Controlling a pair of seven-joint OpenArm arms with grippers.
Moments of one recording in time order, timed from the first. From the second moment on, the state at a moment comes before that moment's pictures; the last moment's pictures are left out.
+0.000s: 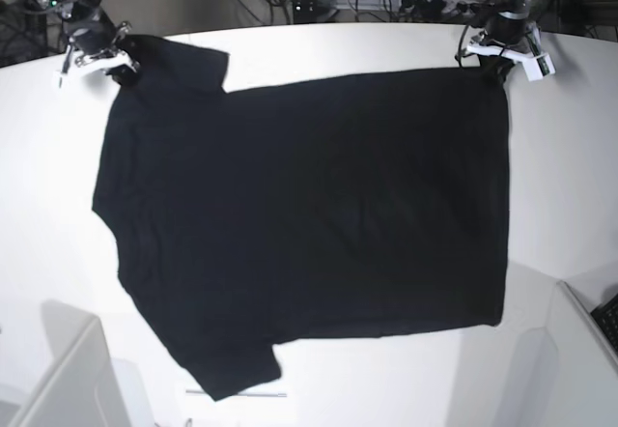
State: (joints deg) left arm 38.4 -8.1 -22.4 94.0 -36.9 -8.6 14.3; right arm -32.9 10.4 25.0 91.6 48.6 9.1 -39.0
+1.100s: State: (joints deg) left arm 46.7 -8.7 -22.1 107.5 -36.3 -7.8 15.2; right arm -37.3 9.9 24.9 111.2 44.3 5.6 -44.2
